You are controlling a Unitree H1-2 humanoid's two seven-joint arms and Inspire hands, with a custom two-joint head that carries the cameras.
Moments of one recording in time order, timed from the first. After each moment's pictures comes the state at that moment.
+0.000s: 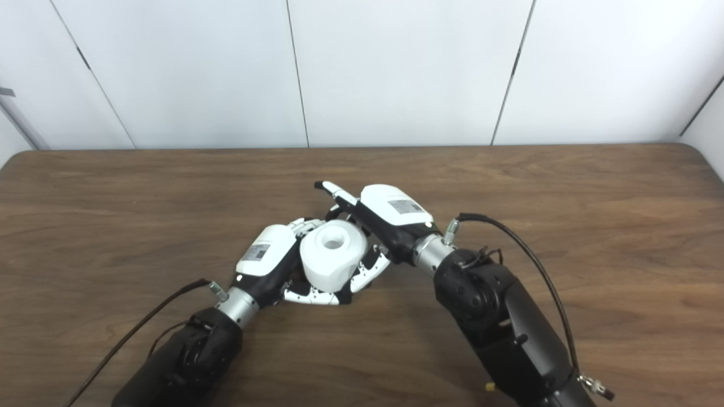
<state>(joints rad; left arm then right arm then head) -0.28 0.28 -0.51 0.17 0.69 -0.10 0.07 -0.41 -0.25 0.39 -0.18 -0.69 0.16 0.42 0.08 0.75</state>
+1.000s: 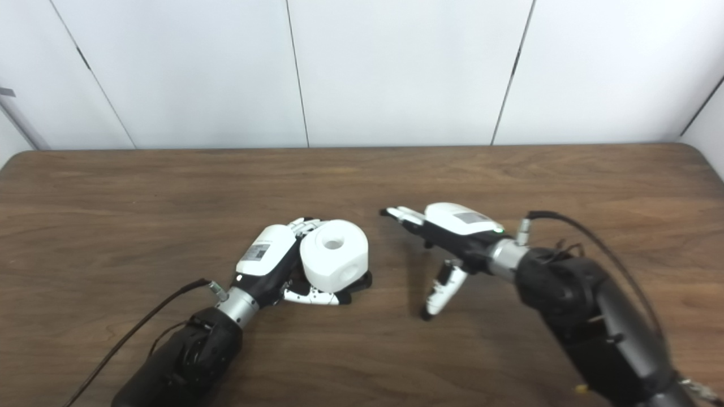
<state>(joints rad) -0.28 0.28 -0.51 0.17 0.69 -0.10 0.07 -0.37 -0.57 0.29 -0.30 -0.52 0.23 0.71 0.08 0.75</state>
